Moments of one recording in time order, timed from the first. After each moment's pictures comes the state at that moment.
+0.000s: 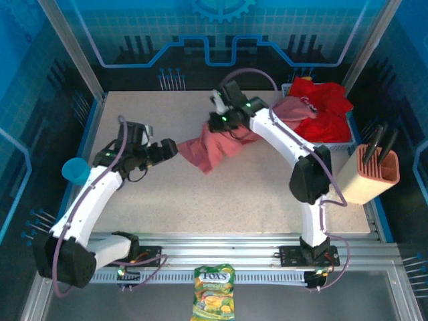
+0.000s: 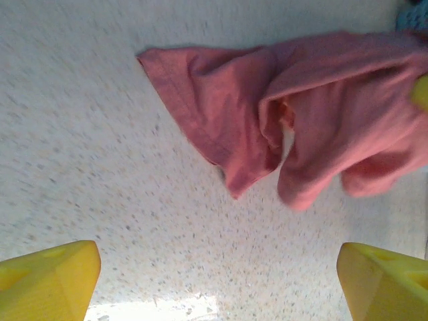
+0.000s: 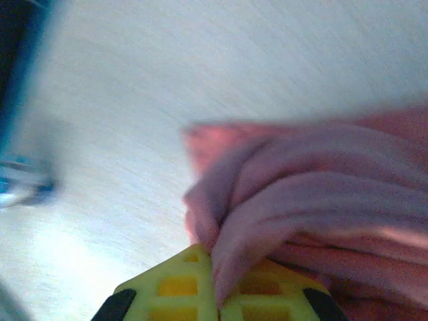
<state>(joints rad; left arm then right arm) -0.15 1.13 1.04 -0.76 0.23 -0.61 0.61 2.05 2.09 -0.86 -0.26 0.35</state>
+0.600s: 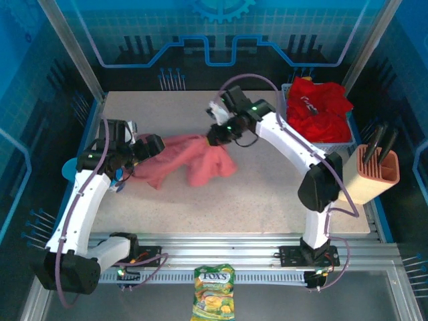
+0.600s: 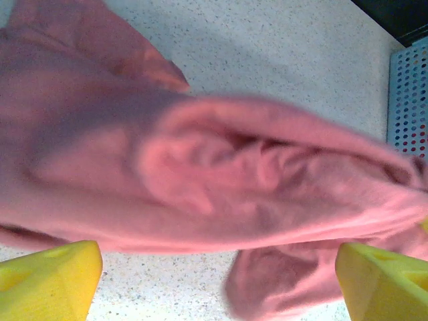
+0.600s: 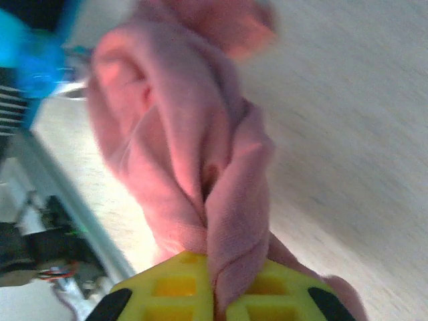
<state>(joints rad) -0.04 1.08 1.10 -0.86 0.27 -0.56 0.56 1.87 1.79 -0.98 -0.44 0.22</state>
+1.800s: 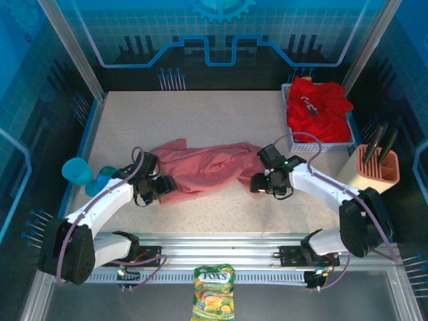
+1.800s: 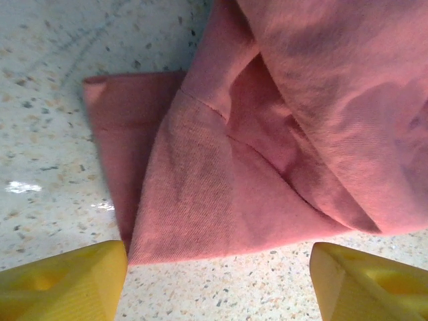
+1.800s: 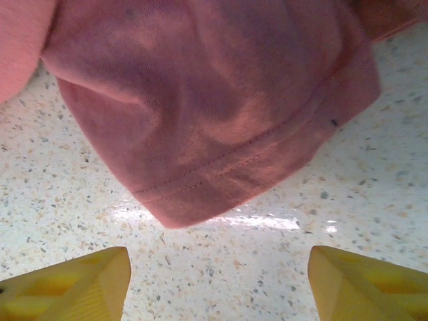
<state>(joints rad) -0.24 1.18 0.64 -0.68 0.18 -0.74 0.51 1.40 0.84 -0.76 -0.03 0.61</state>
